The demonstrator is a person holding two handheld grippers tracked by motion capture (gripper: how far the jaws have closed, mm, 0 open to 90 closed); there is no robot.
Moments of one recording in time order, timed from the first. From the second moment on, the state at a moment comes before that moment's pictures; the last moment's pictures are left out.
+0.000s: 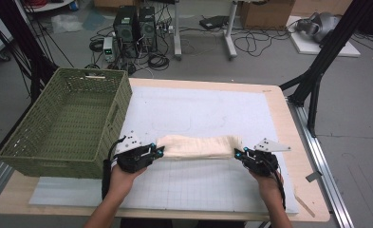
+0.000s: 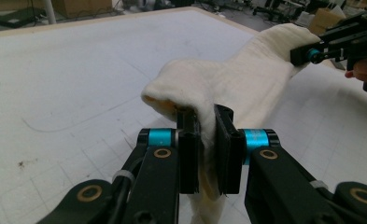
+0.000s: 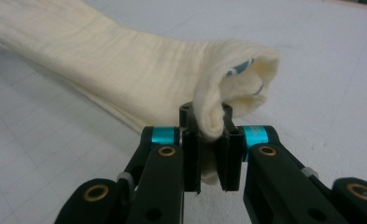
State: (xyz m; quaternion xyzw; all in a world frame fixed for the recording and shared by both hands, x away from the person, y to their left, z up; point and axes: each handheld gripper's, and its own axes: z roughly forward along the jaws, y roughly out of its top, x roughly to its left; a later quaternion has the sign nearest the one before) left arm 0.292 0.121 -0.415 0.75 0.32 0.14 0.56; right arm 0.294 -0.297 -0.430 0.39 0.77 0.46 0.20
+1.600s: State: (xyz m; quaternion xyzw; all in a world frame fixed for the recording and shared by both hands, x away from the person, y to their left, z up) left arm 0.270 0.159 -0.364 0.69 0.30 0.20 0.62; right arm 0.340 -0.269 -0.355 0.30 0.77 0.52 0.22
